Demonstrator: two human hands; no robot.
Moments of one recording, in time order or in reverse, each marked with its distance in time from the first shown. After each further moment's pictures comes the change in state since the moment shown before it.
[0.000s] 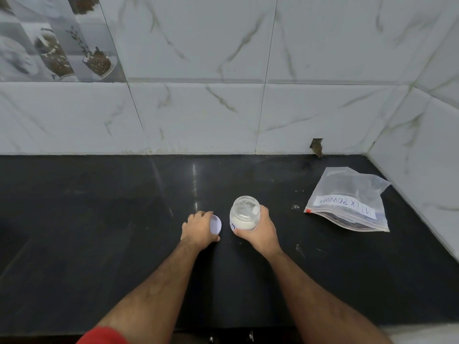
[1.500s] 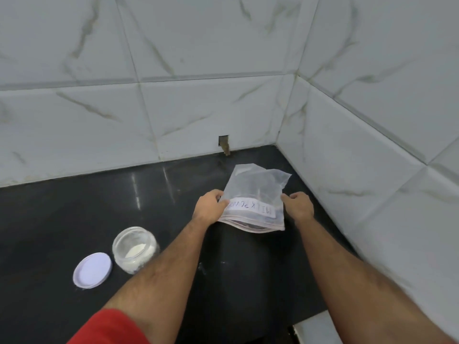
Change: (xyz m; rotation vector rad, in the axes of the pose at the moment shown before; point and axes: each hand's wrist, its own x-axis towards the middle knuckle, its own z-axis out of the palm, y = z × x) left_hand 0.080 0.309 0.038 -0.481 -0.131 0.208; right_hand 0.107 0.116 -0.330 -0.142 0.424 0.492
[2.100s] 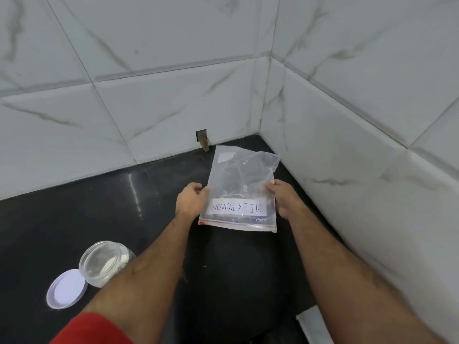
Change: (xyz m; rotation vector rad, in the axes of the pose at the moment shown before) left_hand 0.030 0.017 0.020 -0.080 0.168 -0.131; right_hand 0.028 0.004 -0.011 0.653 -0.401 0.100
